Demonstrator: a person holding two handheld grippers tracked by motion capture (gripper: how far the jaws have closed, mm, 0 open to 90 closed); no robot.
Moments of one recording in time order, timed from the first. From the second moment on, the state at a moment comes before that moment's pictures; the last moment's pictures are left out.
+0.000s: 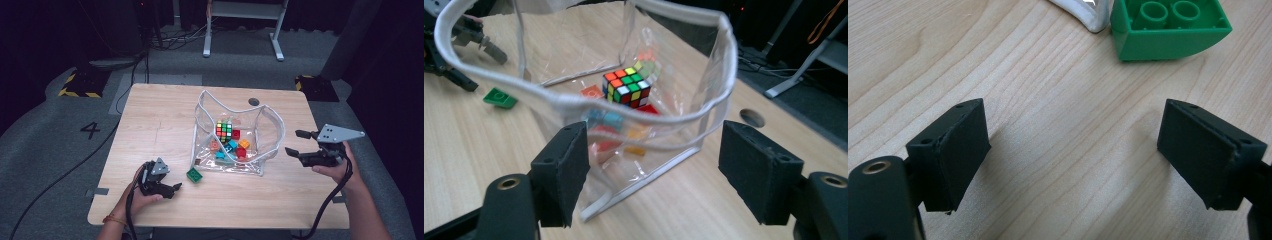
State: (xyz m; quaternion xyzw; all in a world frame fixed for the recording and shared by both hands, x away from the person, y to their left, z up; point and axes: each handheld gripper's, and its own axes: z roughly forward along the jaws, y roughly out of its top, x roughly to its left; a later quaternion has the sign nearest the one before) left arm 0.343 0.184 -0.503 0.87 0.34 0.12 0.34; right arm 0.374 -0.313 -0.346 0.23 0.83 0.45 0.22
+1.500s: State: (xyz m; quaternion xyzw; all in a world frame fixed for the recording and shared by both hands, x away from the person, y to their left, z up) left arm 0.343 0.184 -0.503 0.87 0.34 0.12 0.34; right arm 0.329 -0.121 -0.481 0.10 0.89 0.43 0.10
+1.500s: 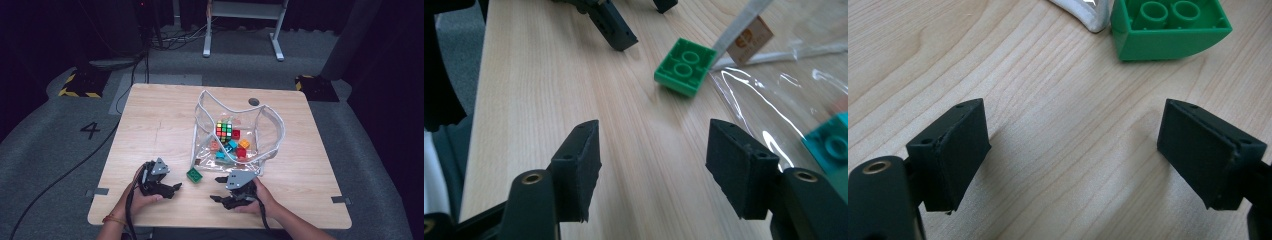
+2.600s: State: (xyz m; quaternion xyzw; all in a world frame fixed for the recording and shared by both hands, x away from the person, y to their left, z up) left arm 0.343 0.185 -0.503 0.87 0.34 0.12 0.34; right arm 0.364 -0.052 -0.495 0.13 0.90 0.40 0.10
